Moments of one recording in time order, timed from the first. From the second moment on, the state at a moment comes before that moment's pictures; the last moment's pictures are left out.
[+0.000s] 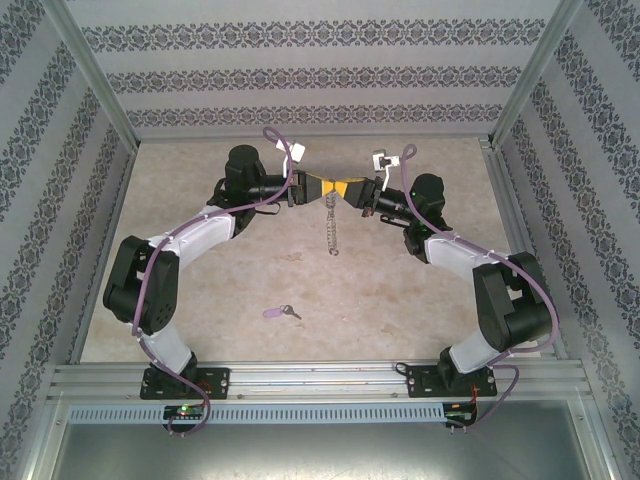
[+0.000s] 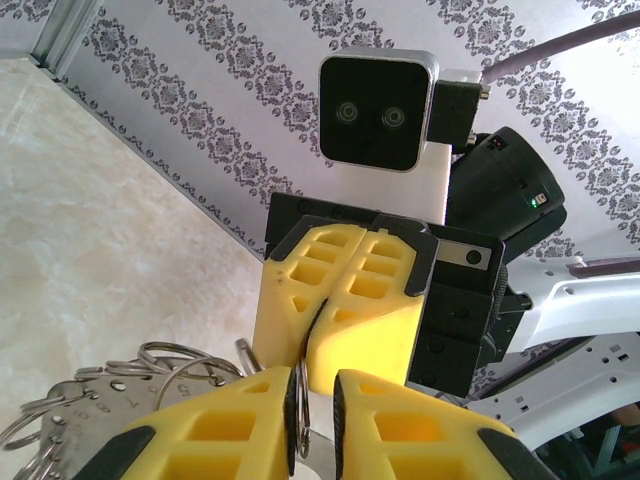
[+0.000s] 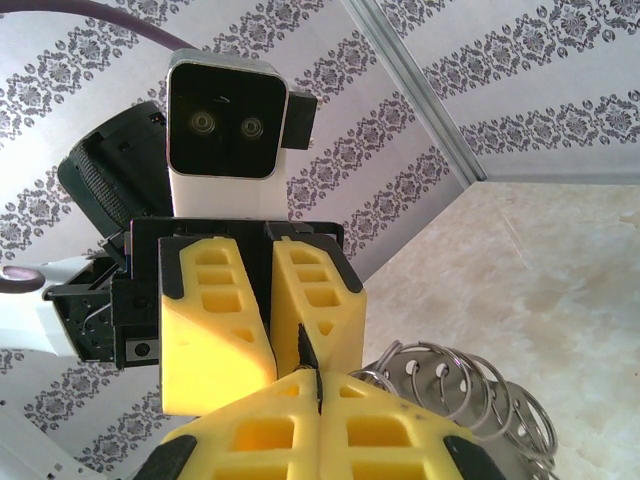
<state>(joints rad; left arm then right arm) -0.38 1.72 1.18 0.47 1.03 -0.65 0.29 1.56 0.82 0.88 -0.91 0.76</state>
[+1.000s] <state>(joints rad) -0.40 1.60 1.22 -0.04 0.89 0.07 0.18 1.39 0.73 0.76 -0.87 0.86</state>
